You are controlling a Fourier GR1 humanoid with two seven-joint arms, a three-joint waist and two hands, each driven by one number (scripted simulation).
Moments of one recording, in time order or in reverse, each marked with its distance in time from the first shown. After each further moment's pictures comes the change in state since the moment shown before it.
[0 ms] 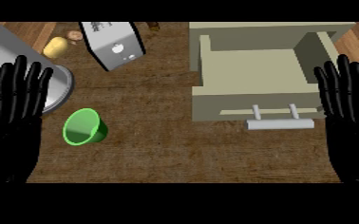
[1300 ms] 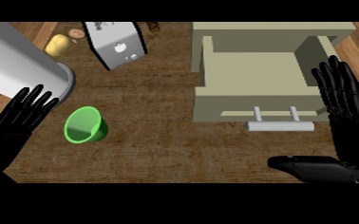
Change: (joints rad) left arm 0.040 0.270 0.231 0.523 0.538 -0.708 -0.068; right arm -0.002 -0.071 -0.057 0.071 -0.001 0.092 -0.017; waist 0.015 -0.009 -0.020
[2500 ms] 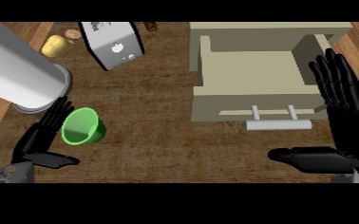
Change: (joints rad) left arm -0.309 0.034 -0.008 0.992 -0.621 0.171 -0.680; right arm -0.056 -0.002 -0.032 0.055 -0.017 0.040 -0.007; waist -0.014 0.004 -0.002
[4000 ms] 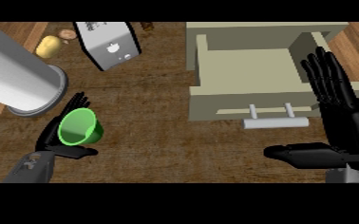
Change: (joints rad) left arm -0.181 -0.033 -0.057 0.315 -0.051 0.067 -0.195; right arm -0.023 0.010 0.009 0.037 0.001 0.015 -0.016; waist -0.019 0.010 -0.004
